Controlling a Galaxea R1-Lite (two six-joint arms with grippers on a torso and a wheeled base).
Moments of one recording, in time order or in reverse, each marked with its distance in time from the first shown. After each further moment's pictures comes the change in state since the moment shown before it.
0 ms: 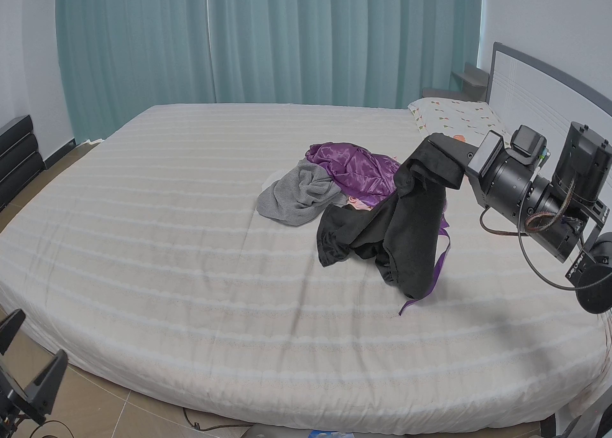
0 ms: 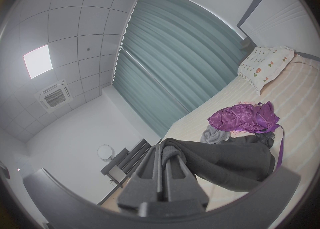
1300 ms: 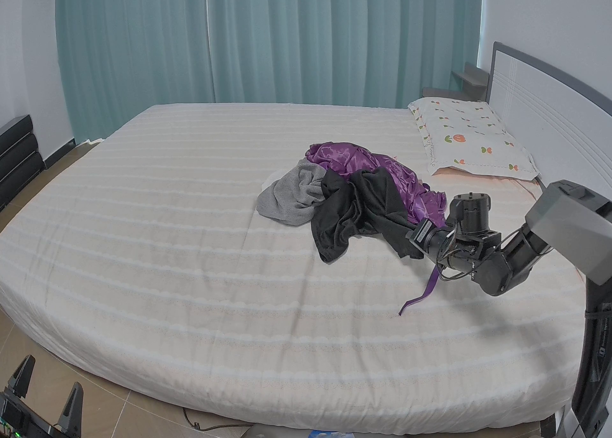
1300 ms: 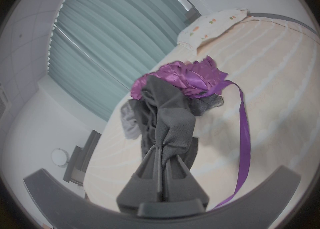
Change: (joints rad) left arm 0.053 -0.300 0.272 0.014 0.169 0.021; right arm -0.208 0.679 -0.332 0.200 -0.036 0.046
